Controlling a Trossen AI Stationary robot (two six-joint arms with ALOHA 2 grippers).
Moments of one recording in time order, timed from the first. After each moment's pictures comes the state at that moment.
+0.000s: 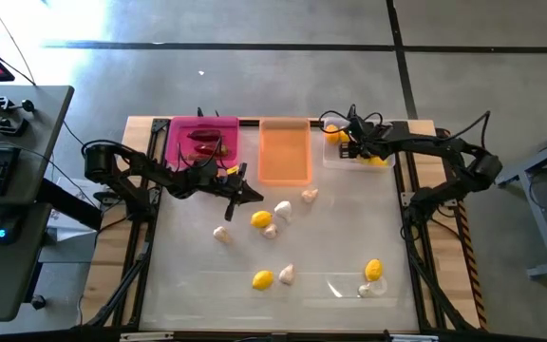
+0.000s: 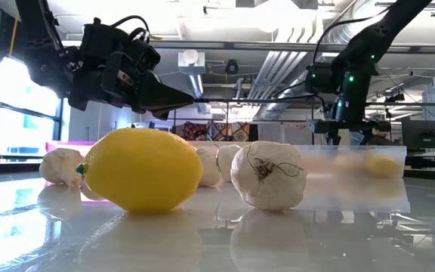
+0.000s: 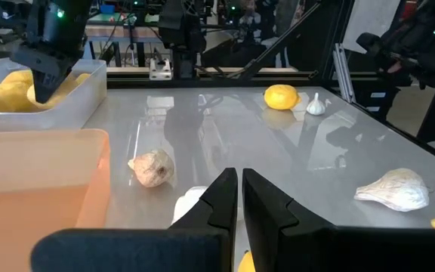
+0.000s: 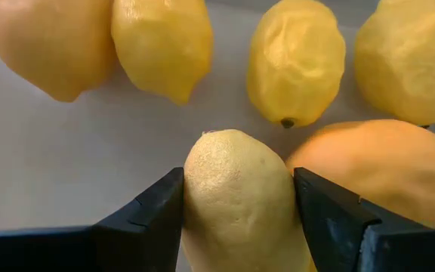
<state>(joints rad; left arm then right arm) 0.23 1.62 0.39 1.07 0.43 0.04 -0.74 1.45 0.77 -0.56 0.32 0.69</state>
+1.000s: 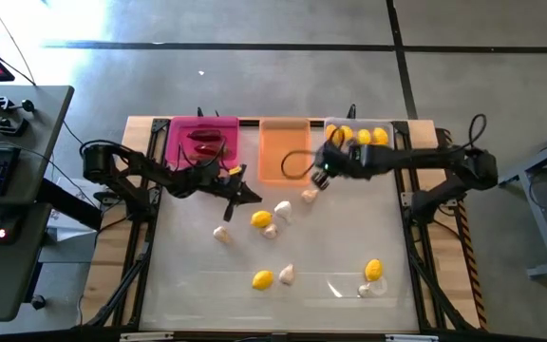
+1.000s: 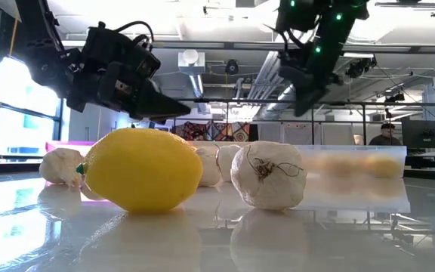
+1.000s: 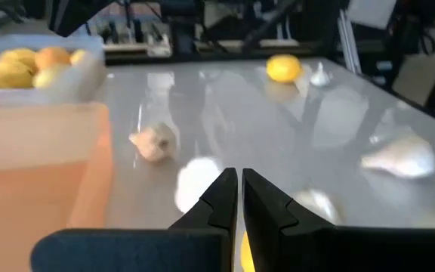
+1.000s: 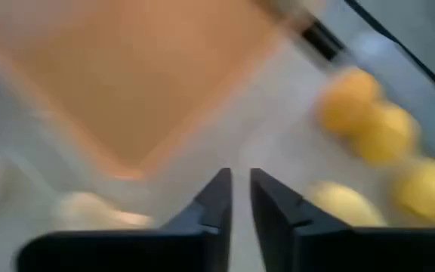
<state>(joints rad) 0.24 1.61 0.39 0.96 0.44 0.11 -0.19 1.45 1.06 -0.72 0.46 0.45</state>
